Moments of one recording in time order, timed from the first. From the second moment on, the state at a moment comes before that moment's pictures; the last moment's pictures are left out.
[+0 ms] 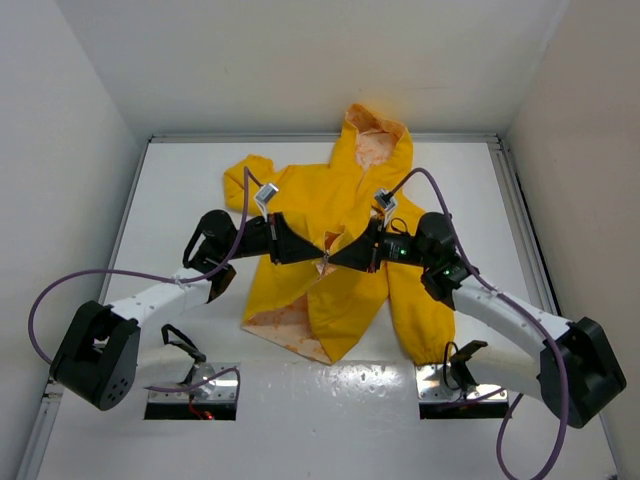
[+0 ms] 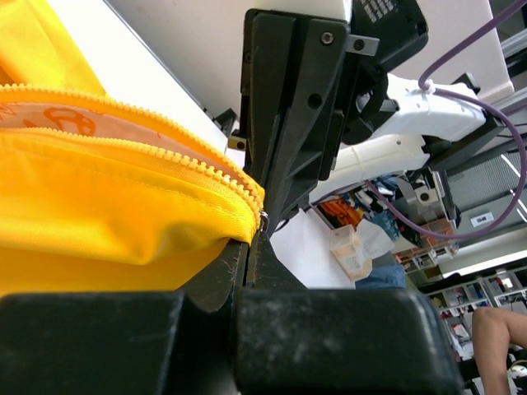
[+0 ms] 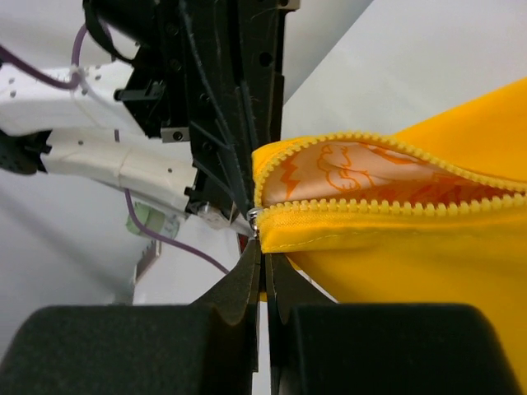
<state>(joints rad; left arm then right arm) -0.46 1.21 0.57 0.78 0.92 -1.00 0.55 1.13 0.53 0.55 -0.75 0.81</state>
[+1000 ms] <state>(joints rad) -0.46 1.22 0.57 0.88 1.01 -1.11 0.59 1.15 0.68 0.28 -0.90 0.53</state>
